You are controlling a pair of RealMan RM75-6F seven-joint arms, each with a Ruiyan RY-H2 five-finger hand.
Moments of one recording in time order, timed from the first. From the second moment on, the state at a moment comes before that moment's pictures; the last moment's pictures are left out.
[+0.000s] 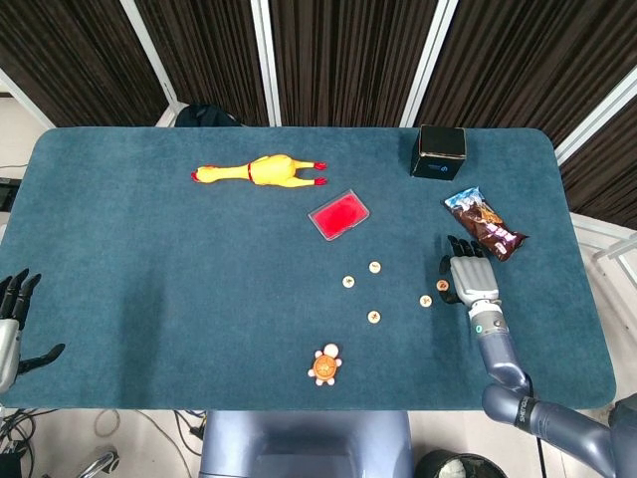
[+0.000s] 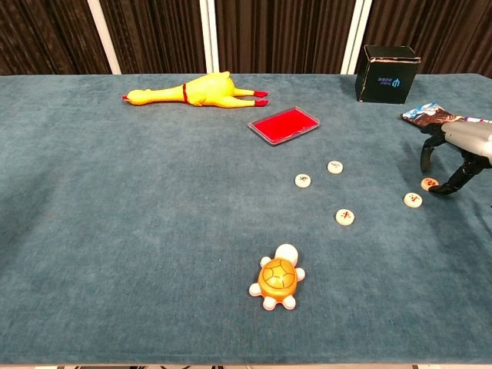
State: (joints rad) left arm -0.07 -1.14 -0.06 -1.64 1.44 1.51 0.13; right arm 0.62 -1.59 0.20 -1.15 -0.95 0.90 -0.31
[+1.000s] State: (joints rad) left arm -0.07 -1.14 -0.06 -1.64 1.44 1.50 0.13; right arm 0.63 -1.59 0.20 -1.14 -0.92 0.86 -0.32
